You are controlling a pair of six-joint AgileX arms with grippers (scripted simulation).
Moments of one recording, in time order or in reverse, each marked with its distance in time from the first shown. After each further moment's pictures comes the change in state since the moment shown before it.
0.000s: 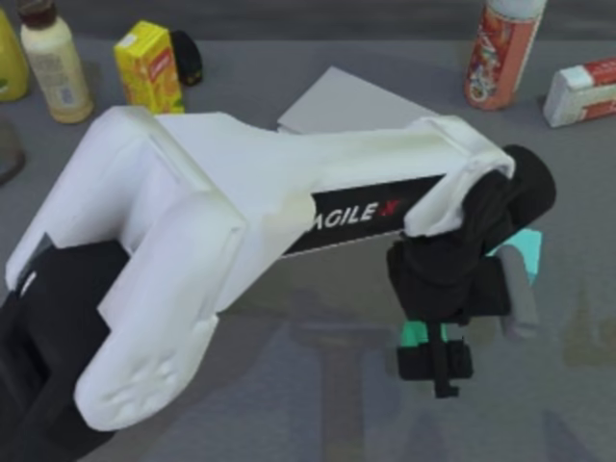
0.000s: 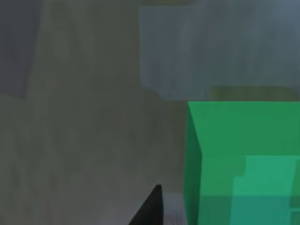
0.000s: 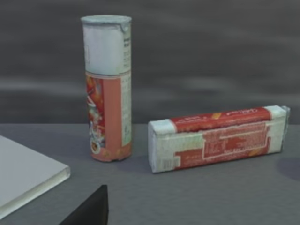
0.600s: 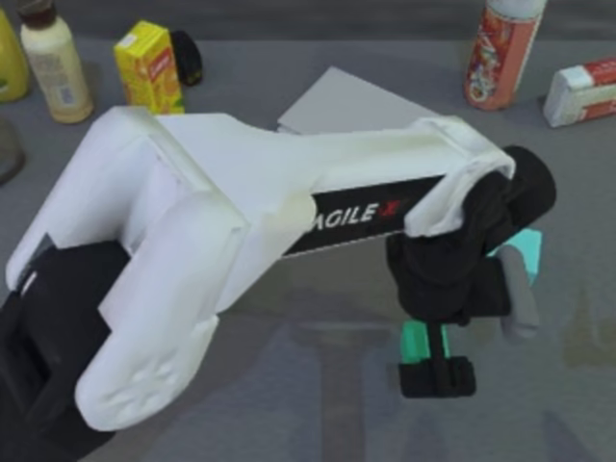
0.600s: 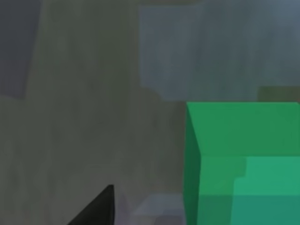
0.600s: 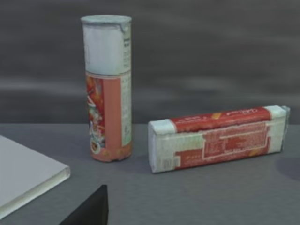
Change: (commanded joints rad) left arm 0.003 0.000 0.000 0.000 0.000 0.000; right arm 0.000 0.000 0.000 0.000 0.000 0.000
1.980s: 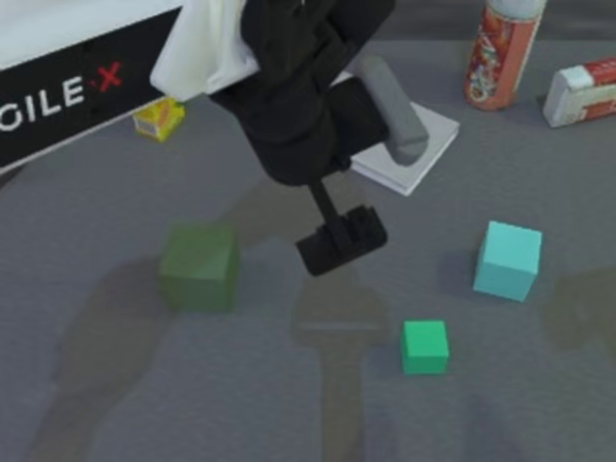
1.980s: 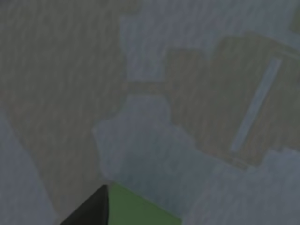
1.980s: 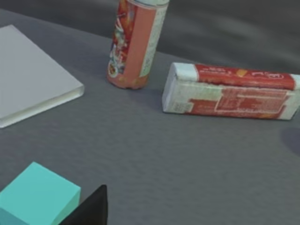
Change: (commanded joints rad) left arm 0.233 -0.497 -0.219 0.012 -0.020 -0.128; right arm 0.076 0.402 0.369 -0.253 0.001 -0.216
